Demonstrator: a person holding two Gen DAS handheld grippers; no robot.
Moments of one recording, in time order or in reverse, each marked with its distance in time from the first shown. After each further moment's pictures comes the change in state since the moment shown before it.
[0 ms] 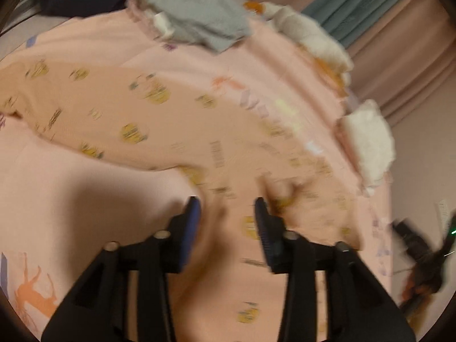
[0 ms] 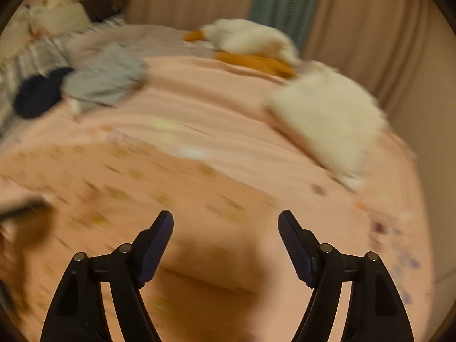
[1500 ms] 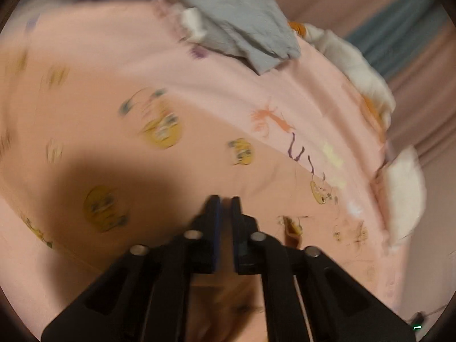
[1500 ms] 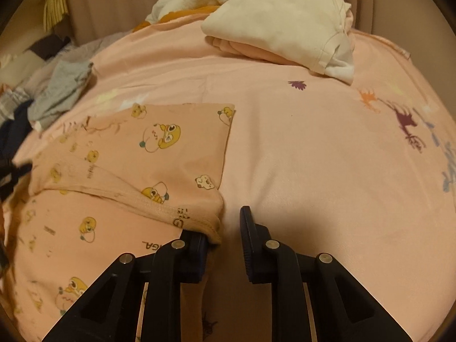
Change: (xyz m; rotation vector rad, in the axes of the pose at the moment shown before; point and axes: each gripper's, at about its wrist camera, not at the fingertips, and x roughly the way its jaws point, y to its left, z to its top) left arm 0.075 0.047 0.036 -0.199 -0.129 0.107; right arm 0.094 -0.045 -0.091 0.334 0.075 0.108
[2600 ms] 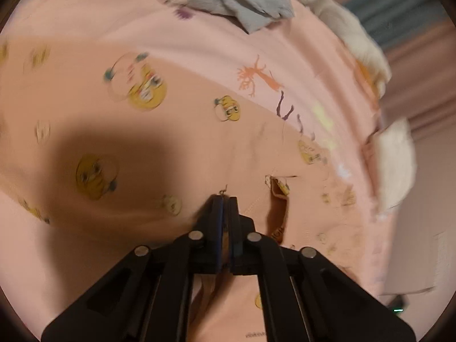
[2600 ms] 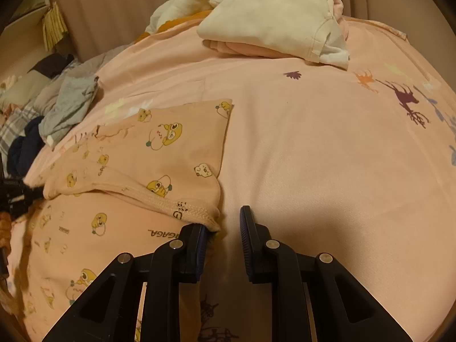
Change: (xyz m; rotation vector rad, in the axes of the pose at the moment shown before) left arm 0.008 -0.010 0.009 0.019 0.259 -0.043; right arm -0.004 -0.012 -0.017 0.074 -0.026 0.093
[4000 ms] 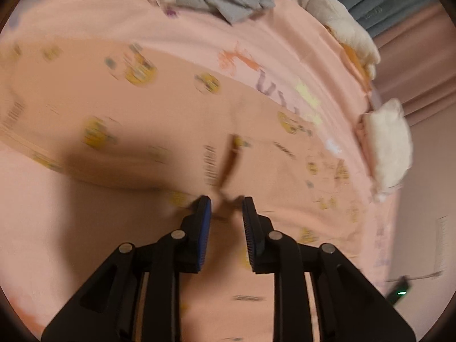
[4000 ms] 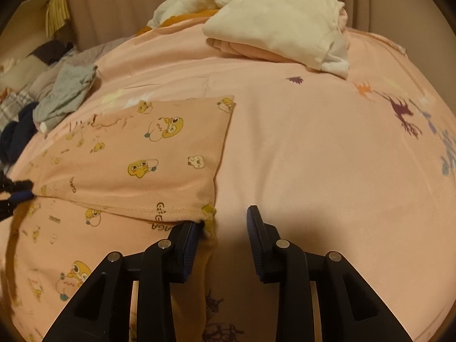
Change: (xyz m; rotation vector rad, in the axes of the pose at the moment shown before) left arm -0.026 -0.025 -0.033 0.118 -0.008 0.104; right arm -0.001 0.010 -0.003 -0.050 -0.003 -0.062
